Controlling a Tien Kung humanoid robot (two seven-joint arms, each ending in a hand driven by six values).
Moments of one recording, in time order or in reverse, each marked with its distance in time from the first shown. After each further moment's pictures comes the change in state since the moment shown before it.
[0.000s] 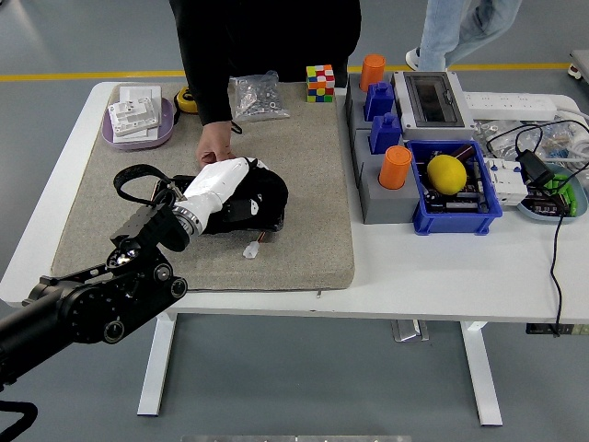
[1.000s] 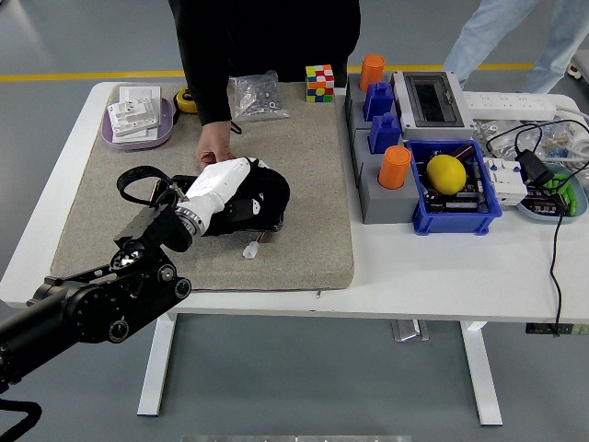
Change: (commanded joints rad) left arm 0.013 -0.006 -0.029 0.032 -0.001 0.019 0.011; right arm -0.005 0.002 0.000 0.000 0.005 -0.003 -0.004
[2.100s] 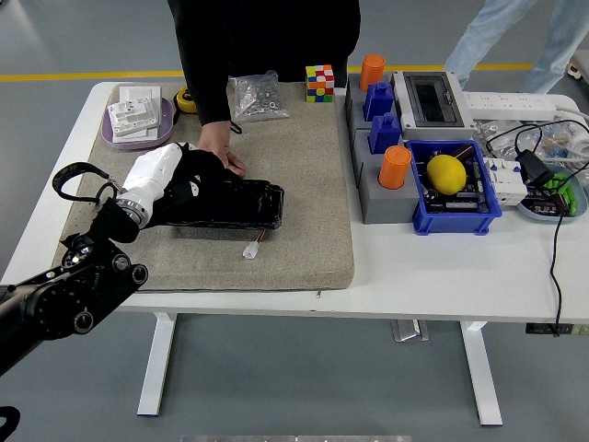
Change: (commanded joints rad) left arm 0.071 0.077 -0.184 0.044 0.059 0.032 0.024; right arm -0.014 0.002 0.017 -0.002 -0.006 -0.002 -0.004
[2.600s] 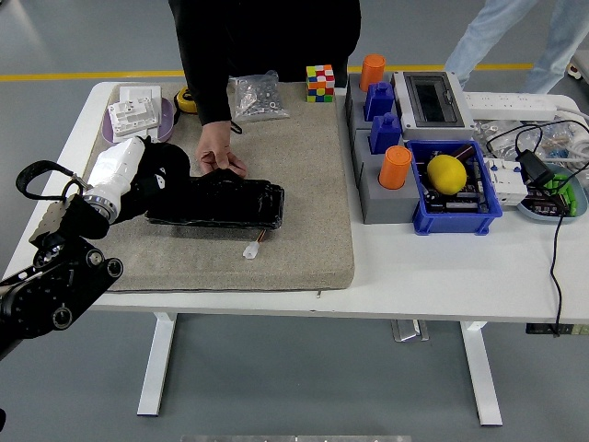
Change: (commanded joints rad) left arm 0.029 0.042 -0.089 0.015 0.024 0.007 0.005; right arm -0.003 -0.004 0.010 0.002 -0.004 -0.002 -0.005
